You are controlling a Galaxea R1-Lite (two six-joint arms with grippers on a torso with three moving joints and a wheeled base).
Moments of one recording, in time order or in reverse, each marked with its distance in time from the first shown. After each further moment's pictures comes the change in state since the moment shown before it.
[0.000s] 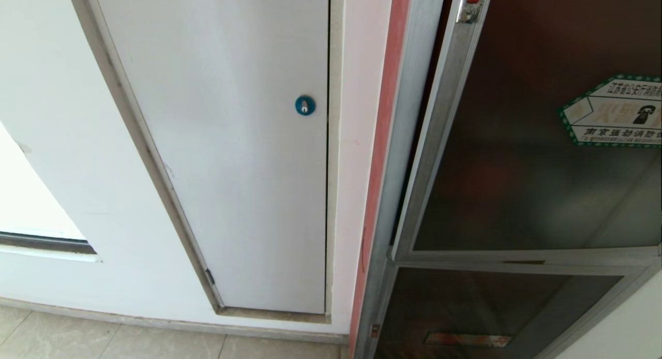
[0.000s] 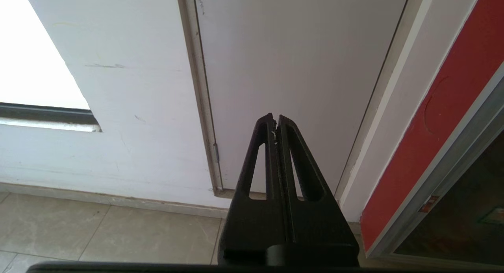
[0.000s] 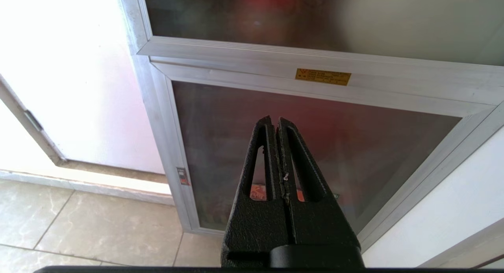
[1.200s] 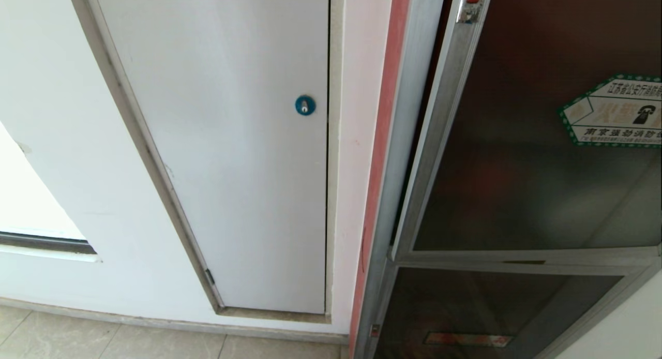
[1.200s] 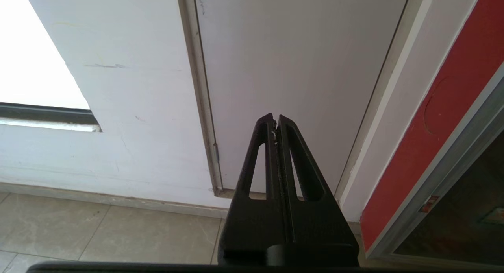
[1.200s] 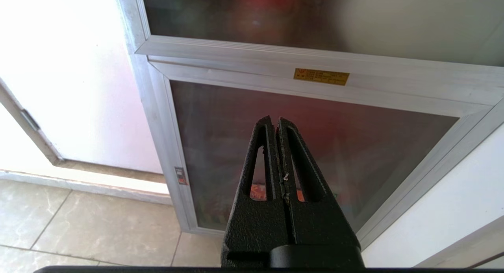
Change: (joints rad) left arm 0.000 0.000 0.000 0.000 0.000 0.000; right arm 0.000 0.000 0.000 0.001 -0.004 -0.006
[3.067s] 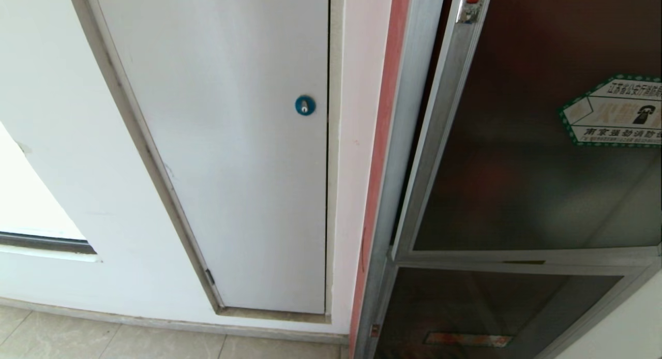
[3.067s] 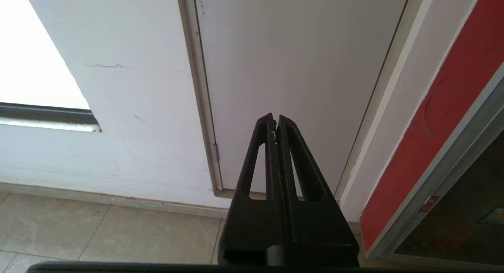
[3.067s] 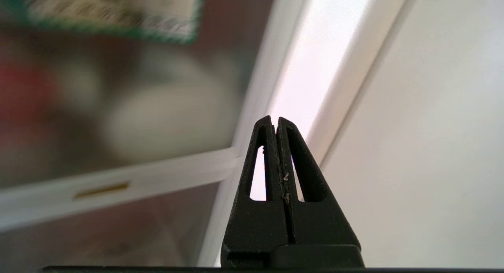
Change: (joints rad) left arm 0.000 0.000 0.000 0.000 0.000 0.000; right arm 0.020 0.247 -0.447 -0.130 -0.657 -0.349
